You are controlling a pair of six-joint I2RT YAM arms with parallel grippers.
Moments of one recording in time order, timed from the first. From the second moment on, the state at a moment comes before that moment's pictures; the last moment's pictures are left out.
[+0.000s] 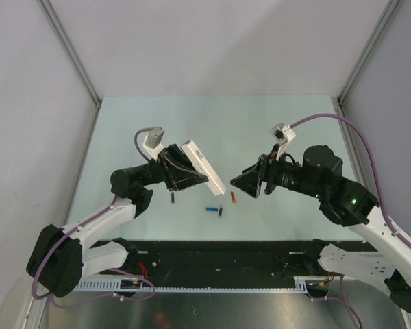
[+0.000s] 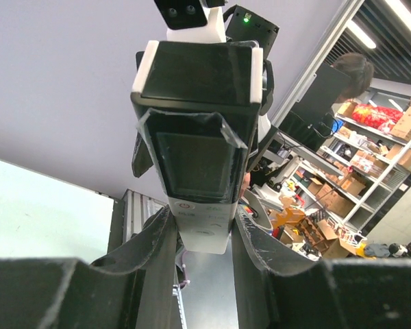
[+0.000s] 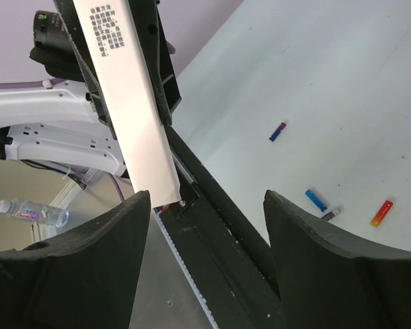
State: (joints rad) left arm -0.53 1.11 0.55 1.31 0.91 -1.23; right arm 0.84 0.85 1.16 -0.51 -0.24 0.52
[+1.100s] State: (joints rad) left arm -0.50 1.06 0.52 1.31 0.93 -1.26; right arm 0.84 0.91 1.16 -0.41 -0.30 0.52
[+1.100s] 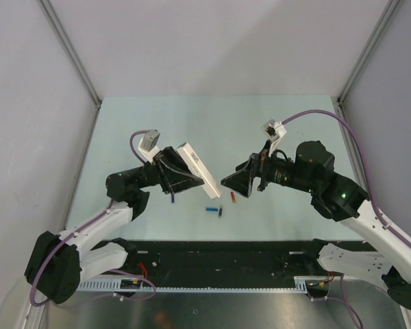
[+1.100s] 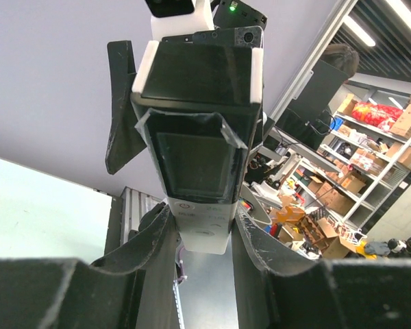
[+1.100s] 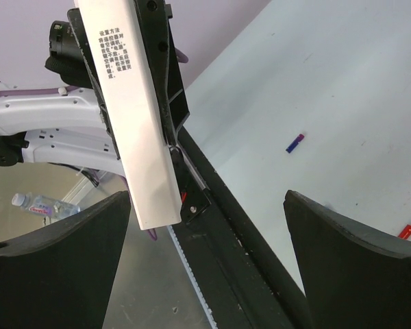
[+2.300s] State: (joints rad) left arm -0.48 1.04 0.52 1.31 0.94 -1.26; right arm 0.84 0.90 1.16 -0.41 -0.29 0.53
